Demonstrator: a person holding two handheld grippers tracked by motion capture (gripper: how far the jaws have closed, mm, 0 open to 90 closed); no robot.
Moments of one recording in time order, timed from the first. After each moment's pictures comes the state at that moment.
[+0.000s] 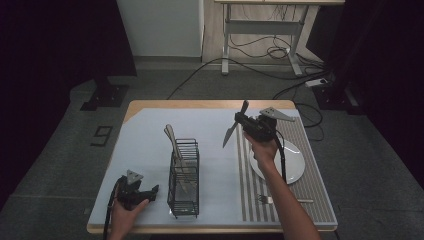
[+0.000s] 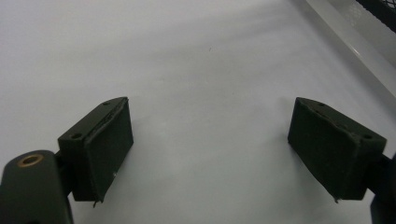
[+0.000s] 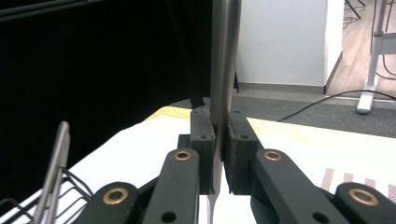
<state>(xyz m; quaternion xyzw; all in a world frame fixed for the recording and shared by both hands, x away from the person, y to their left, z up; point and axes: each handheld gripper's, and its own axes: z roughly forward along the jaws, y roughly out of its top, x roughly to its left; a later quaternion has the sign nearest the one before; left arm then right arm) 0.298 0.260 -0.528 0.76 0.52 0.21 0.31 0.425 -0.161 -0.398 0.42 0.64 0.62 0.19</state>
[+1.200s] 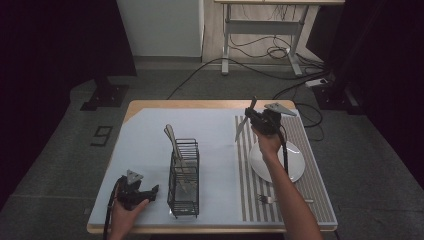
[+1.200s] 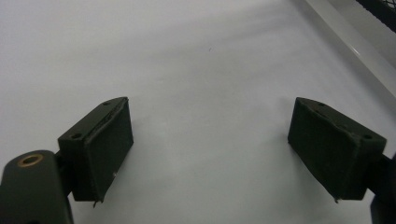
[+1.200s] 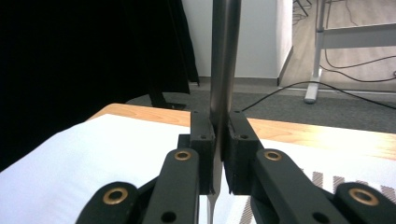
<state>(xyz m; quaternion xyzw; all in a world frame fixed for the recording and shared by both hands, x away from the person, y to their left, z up) 0.298 0.260 -0.528 0.76 0.52 0.21 0.31 0.465 -0.184 -0.418 0.47 0.63 0.57 0.24</state>
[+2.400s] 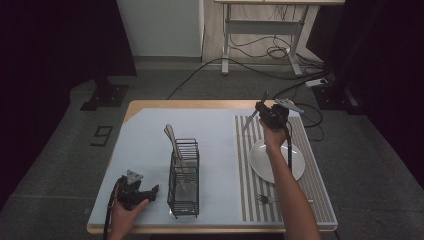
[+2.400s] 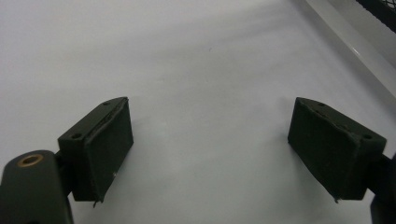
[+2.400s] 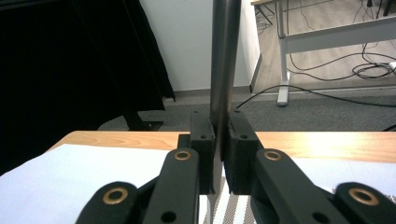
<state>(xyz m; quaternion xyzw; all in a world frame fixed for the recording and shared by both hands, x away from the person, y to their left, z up) 0.298 0.260 -0.528 0.76 0.52 0.21 0.31 0.499 -0.213 -0.434 0.52 0.58 0.57 0.26</state>
